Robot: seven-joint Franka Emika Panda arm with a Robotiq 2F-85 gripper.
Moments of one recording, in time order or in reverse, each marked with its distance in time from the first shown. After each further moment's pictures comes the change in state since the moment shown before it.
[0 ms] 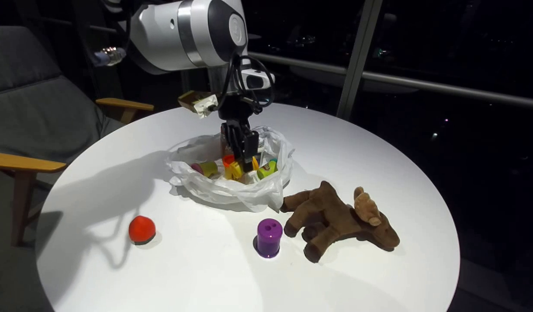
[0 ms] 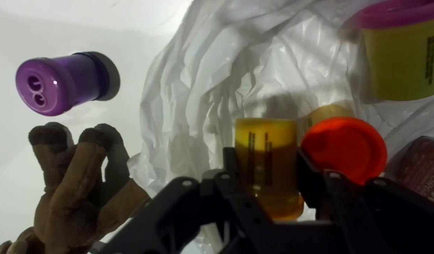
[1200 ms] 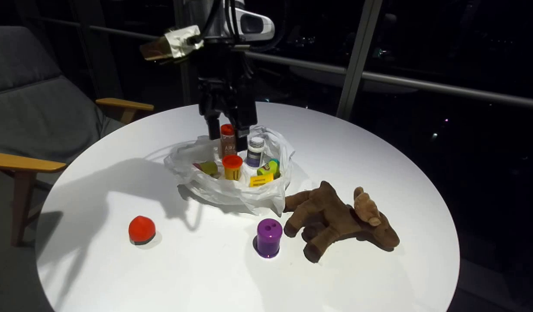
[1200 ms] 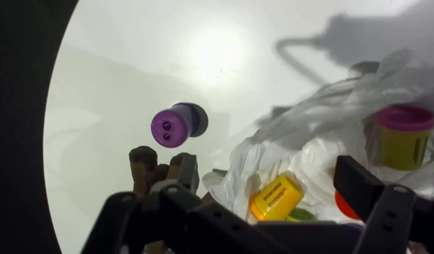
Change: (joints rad) arm -0.042 -0.401 0.032 -0.334 -0.002 -0.117 -0.183
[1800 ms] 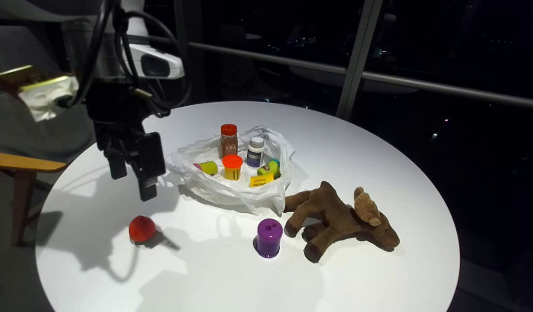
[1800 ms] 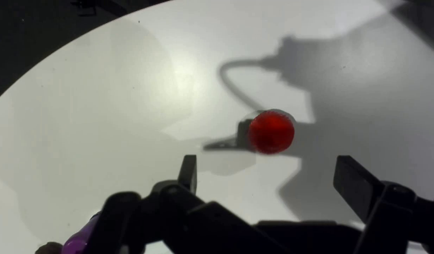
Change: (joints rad) arm -0.016 -0.174 0.179 -0.415 0.102 0.245 -0.141
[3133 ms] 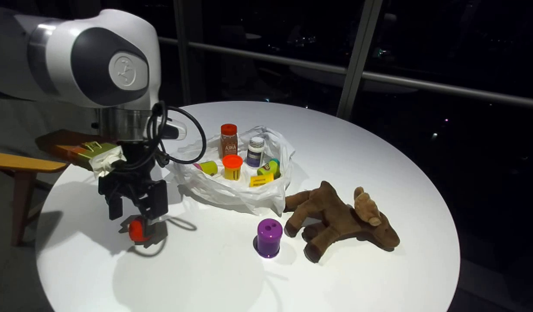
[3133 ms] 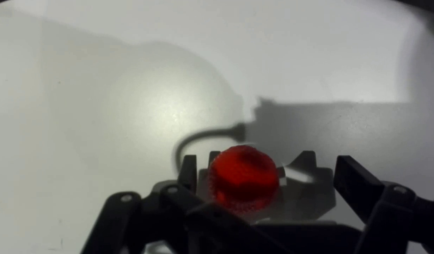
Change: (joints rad) arm 0.024 0.359 0.022 0.204 0.003 -0.013 -0.109
